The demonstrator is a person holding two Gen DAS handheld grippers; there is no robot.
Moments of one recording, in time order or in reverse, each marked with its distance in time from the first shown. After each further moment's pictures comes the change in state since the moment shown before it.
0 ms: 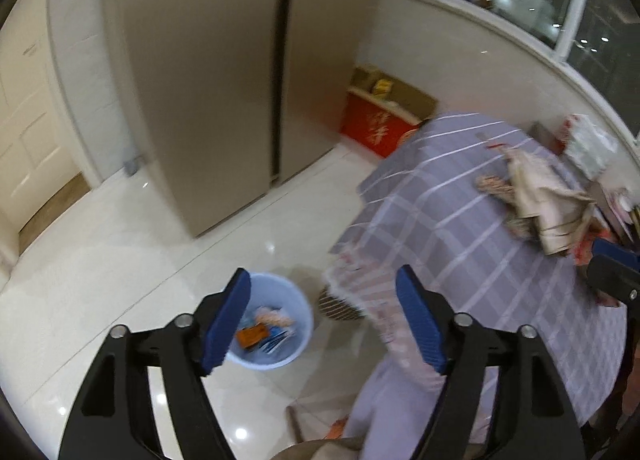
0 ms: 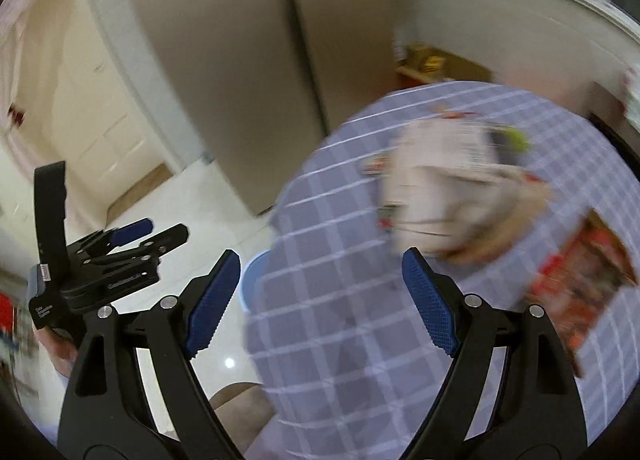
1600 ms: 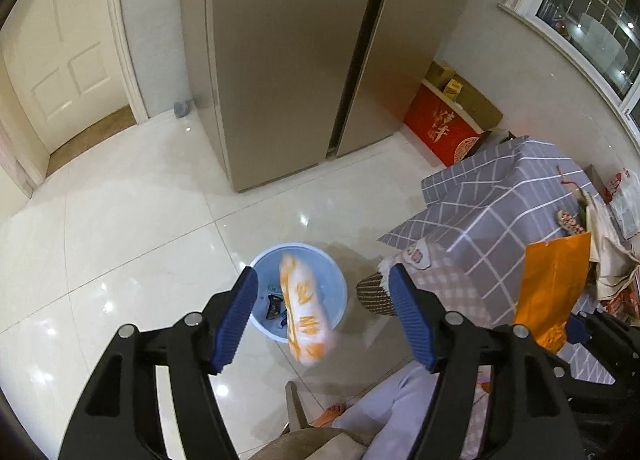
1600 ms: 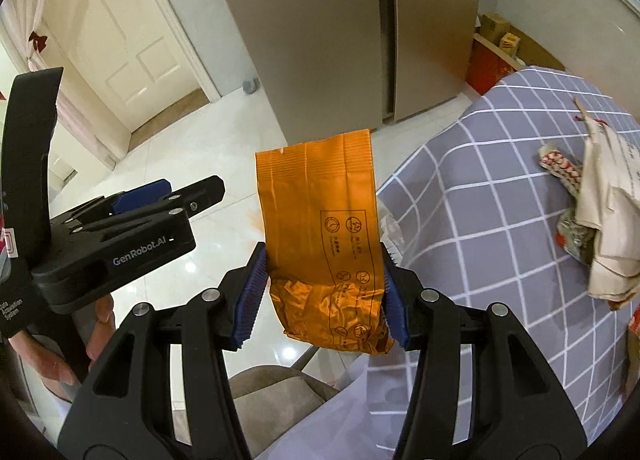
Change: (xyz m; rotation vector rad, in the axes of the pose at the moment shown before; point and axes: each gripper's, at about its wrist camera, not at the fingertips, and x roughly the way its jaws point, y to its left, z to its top) left arm 0.016 0.089 -0.014 -0.251 0.110 0.150; right arm 0.107 0.116 -0.004 -0.206 0.242 0.108
